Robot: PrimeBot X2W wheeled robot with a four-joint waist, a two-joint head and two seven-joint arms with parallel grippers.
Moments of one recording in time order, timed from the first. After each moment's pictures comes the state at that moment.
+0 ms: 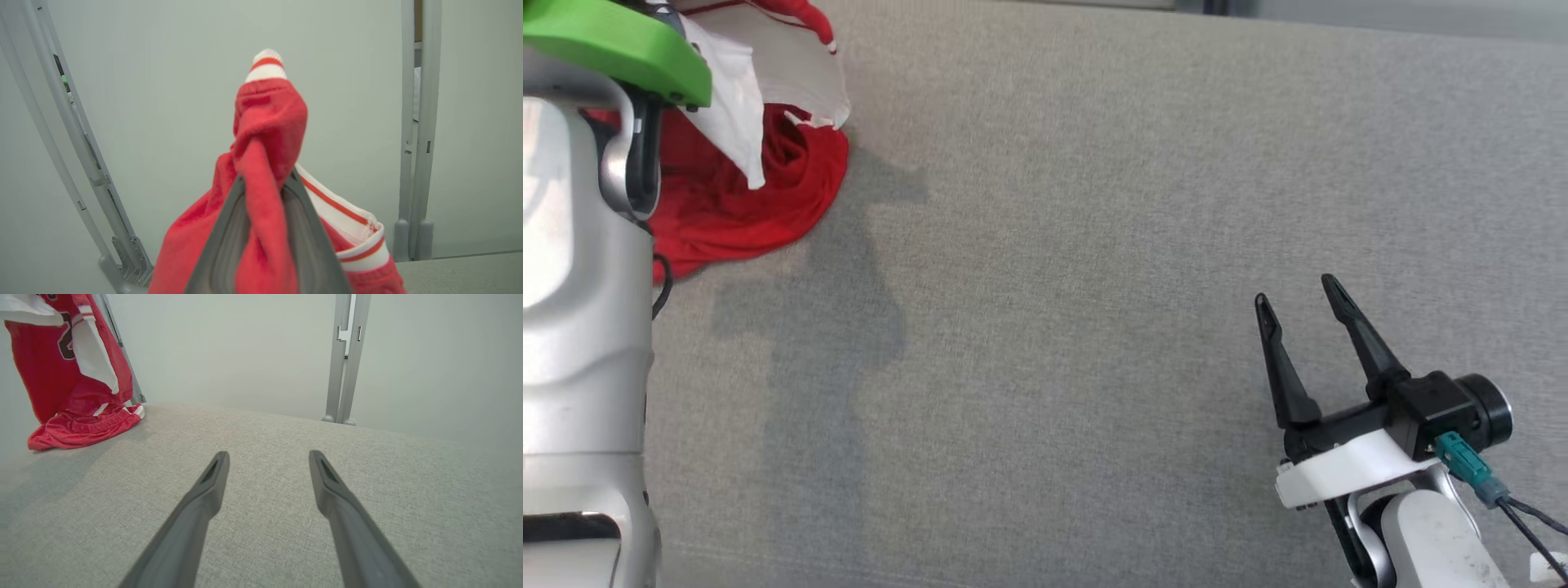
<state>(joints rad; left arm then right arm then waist) -1.04 0.25 -0.14 0.65 -0.25 -0.12 -0.19 -0.11 -0.09 0.12 0.06 0.05 0.13 -0.26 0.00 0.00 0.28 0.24</state>
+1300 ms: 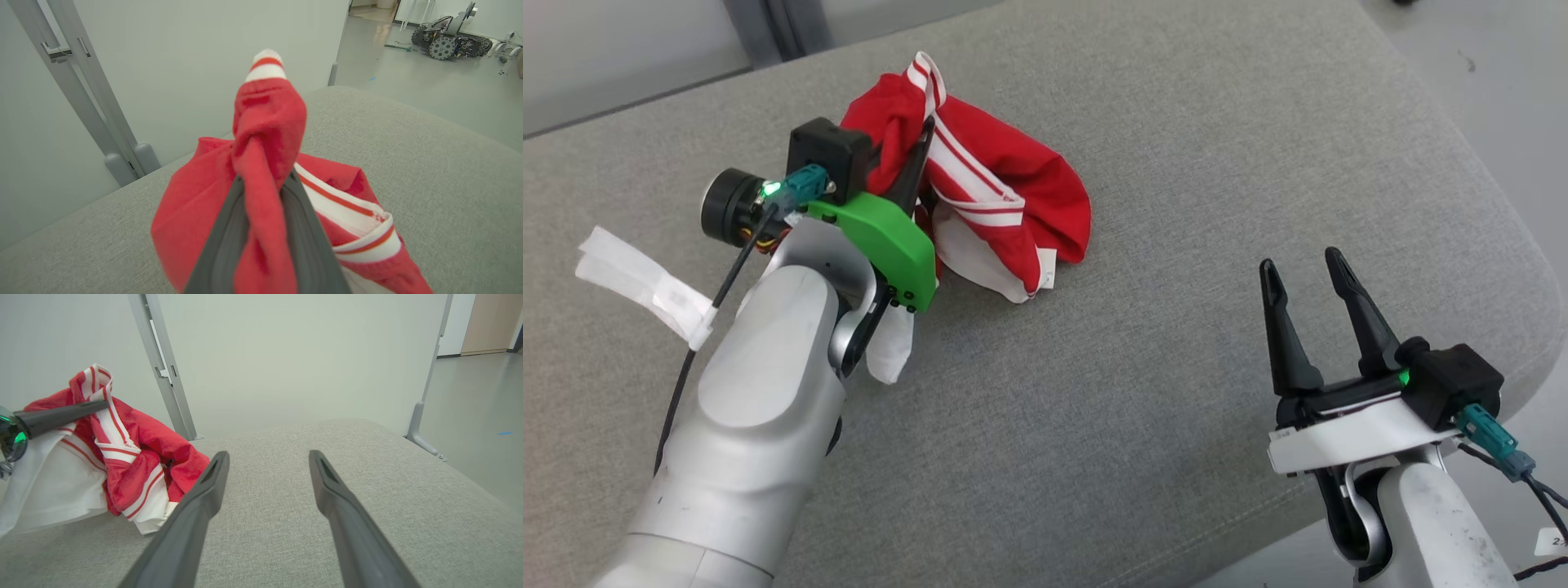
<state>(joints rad) -0.80 0.13 -0.45 0.61 -0.35 -0.13 -0.03 -0.15 -0.05 0.11 0.06 0.19 0.13 -0.26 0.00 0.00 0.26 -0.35</state>
